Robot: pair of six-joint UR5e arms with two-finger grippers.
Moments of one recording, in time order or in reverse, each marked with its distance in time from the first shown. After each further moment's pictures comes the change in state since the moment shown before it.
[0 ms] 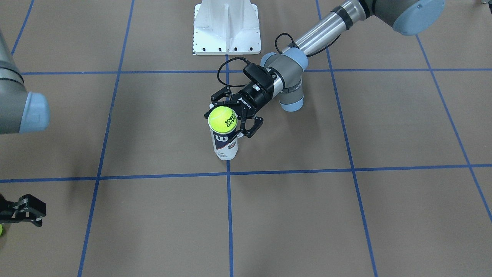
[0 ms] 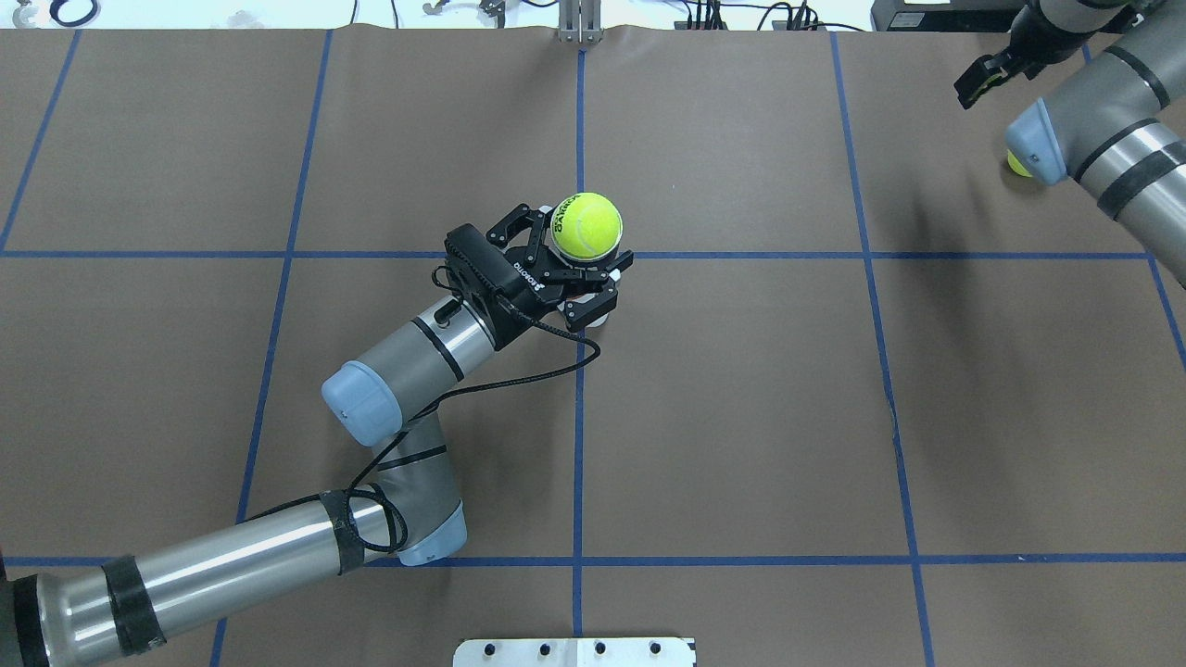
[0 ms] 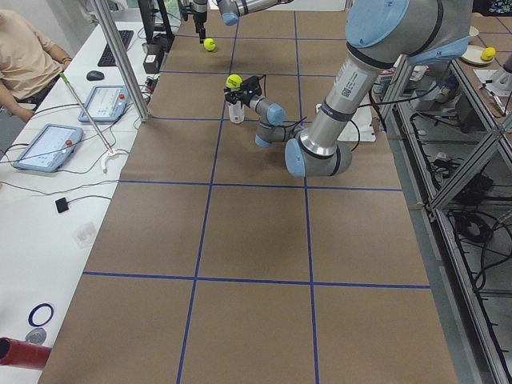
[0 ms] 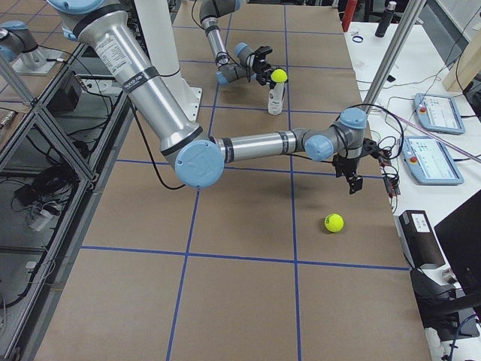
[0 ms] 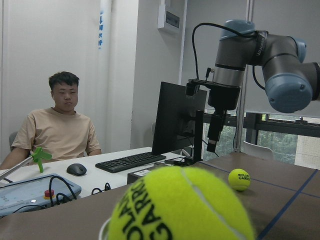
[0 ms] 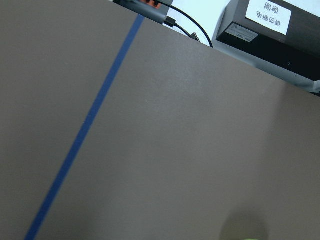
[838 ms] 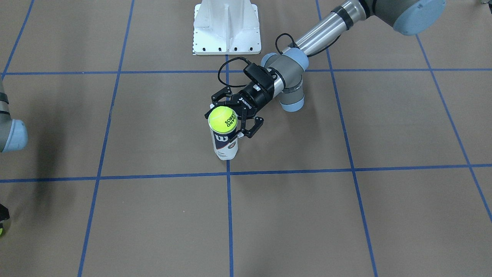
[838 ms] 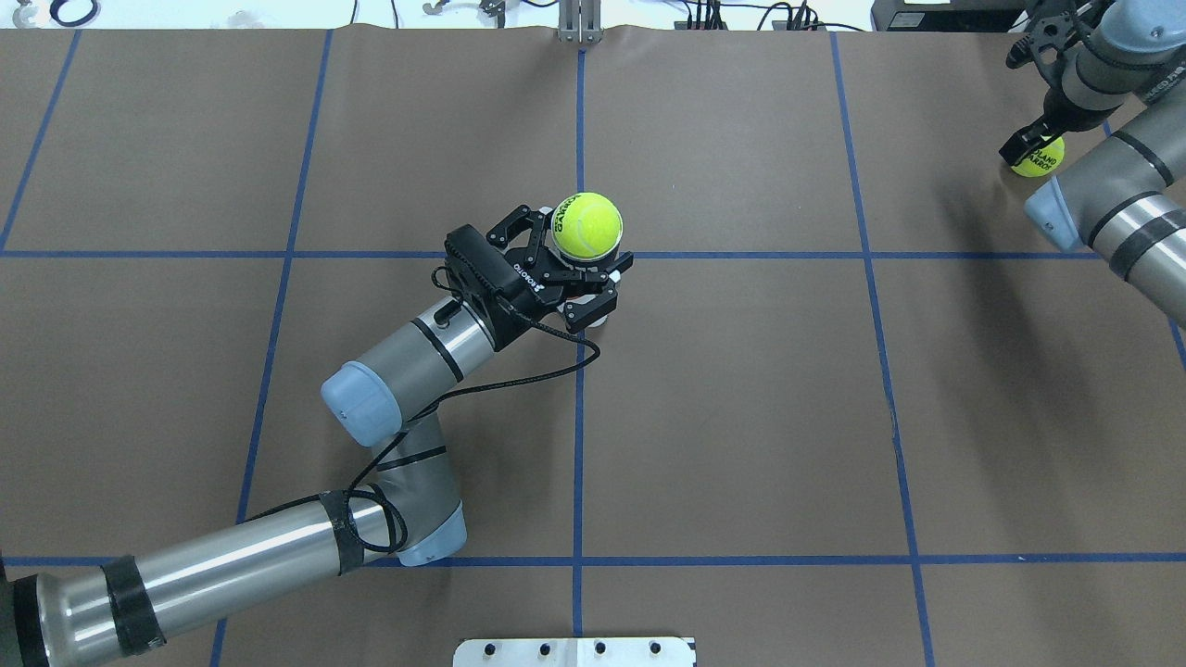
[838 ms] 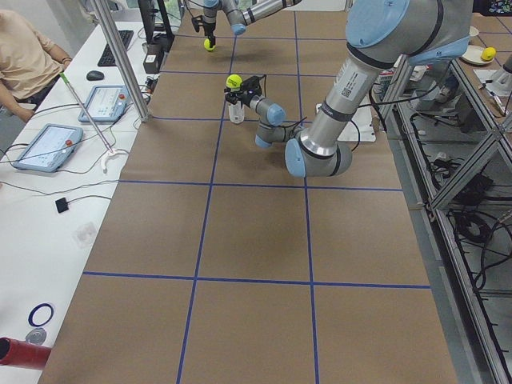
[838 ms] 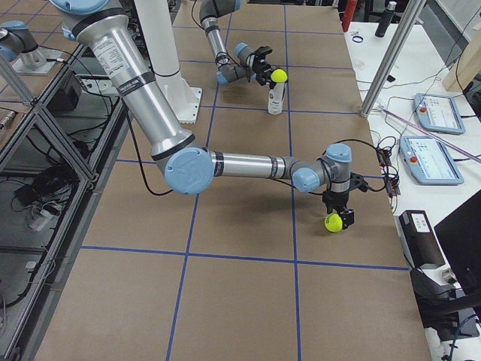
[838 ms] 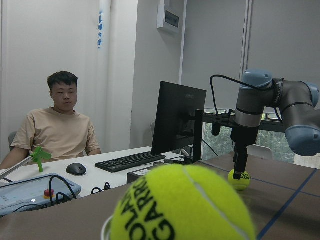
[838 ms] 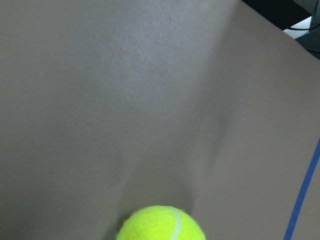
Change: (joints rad) left arm 0.001 0.001 0.000 -0.002 -0.002 0.000; right arm -0.047 -0.070 -0.087 0.073 -0.158 -0.073
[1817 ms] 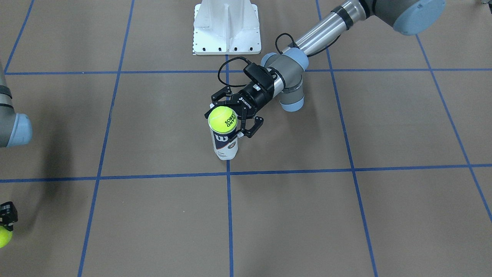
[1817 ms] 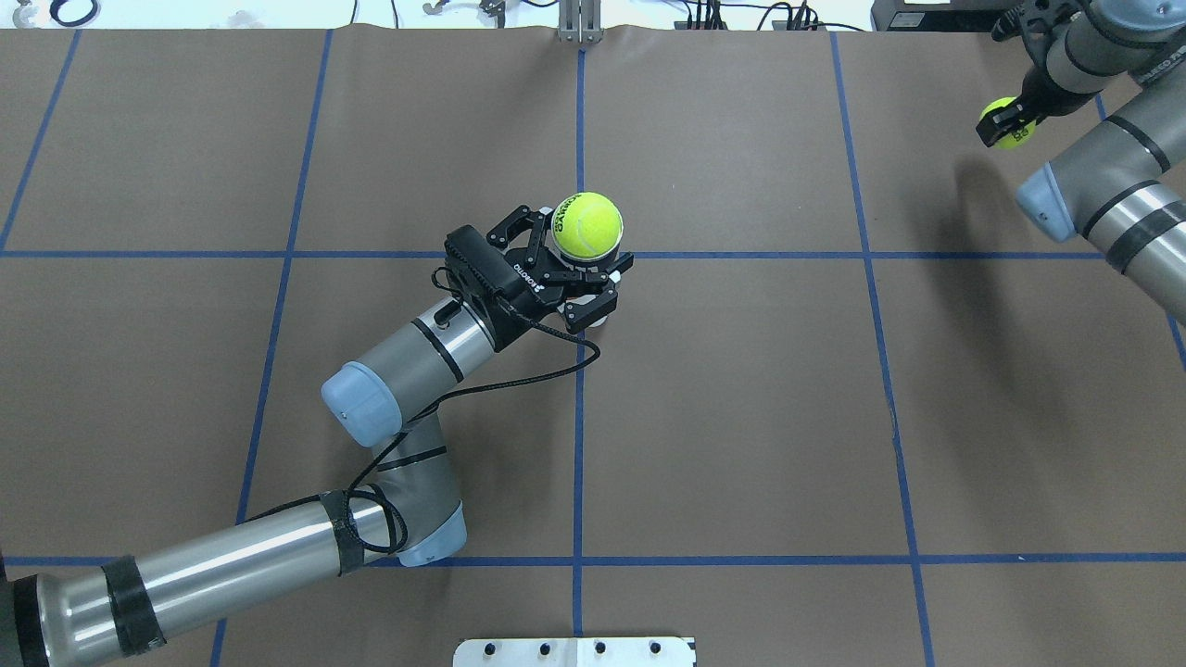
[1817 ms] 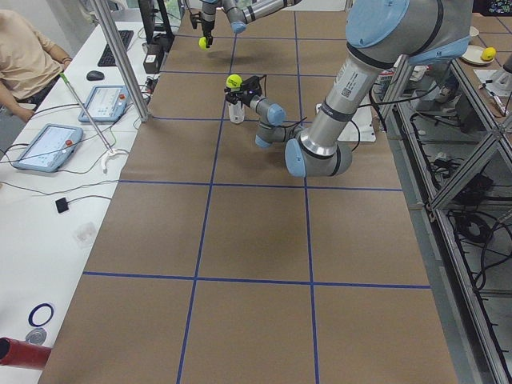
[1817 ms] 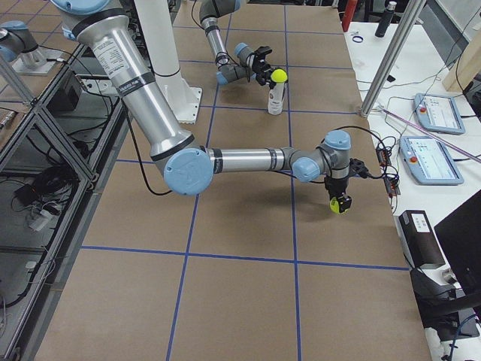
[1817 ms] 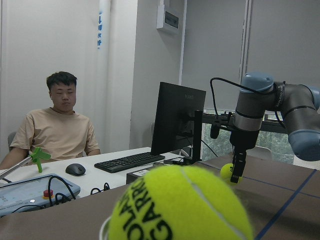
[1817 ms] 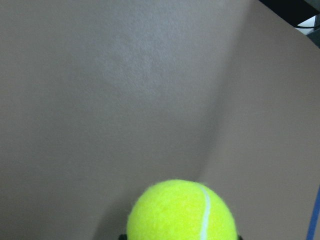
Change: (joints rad) left arm 0.001 0.000 0.000 -0.001 0.001 0.000; right arm 0.007 -0.004 0.151 -0.009 0.127 0.203
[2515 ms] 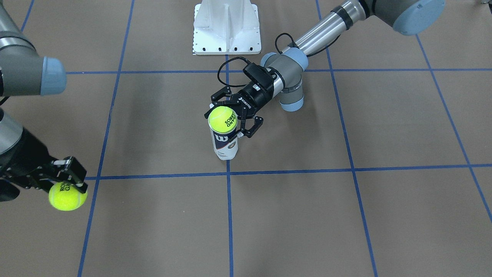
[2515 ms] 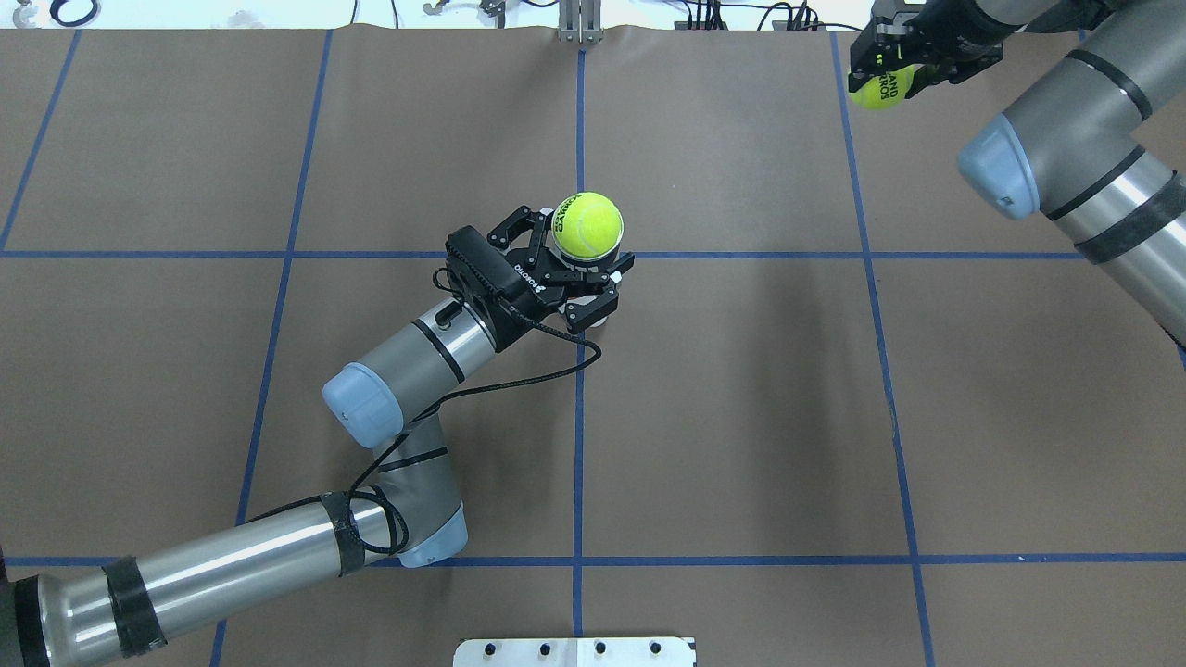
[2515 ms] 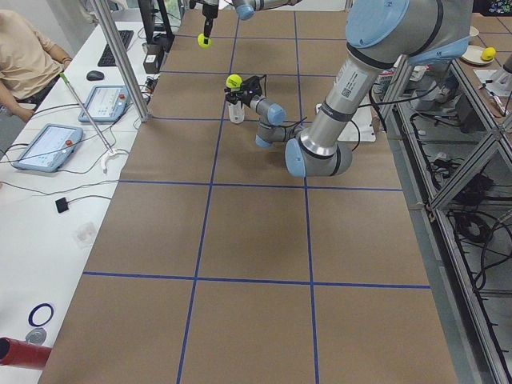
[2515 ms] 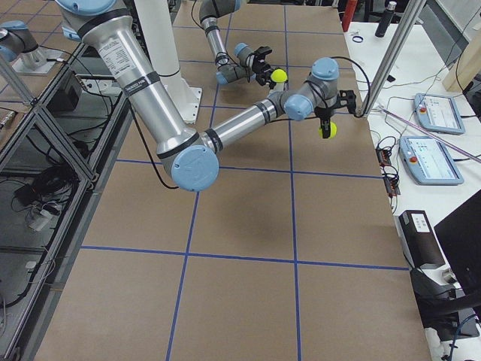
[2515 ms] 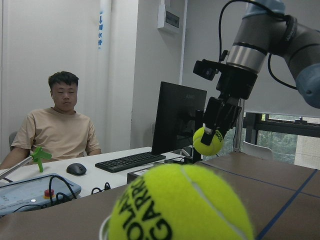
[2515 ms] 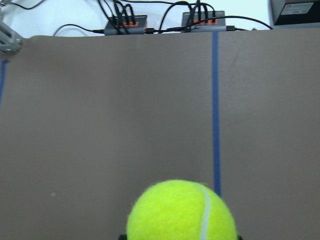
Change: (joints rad) left arm 0.002 -0.001 0.000 0.002 0.003 0.000; right arm -0.078 0.062 0.512 -0.318 0.179 0.601
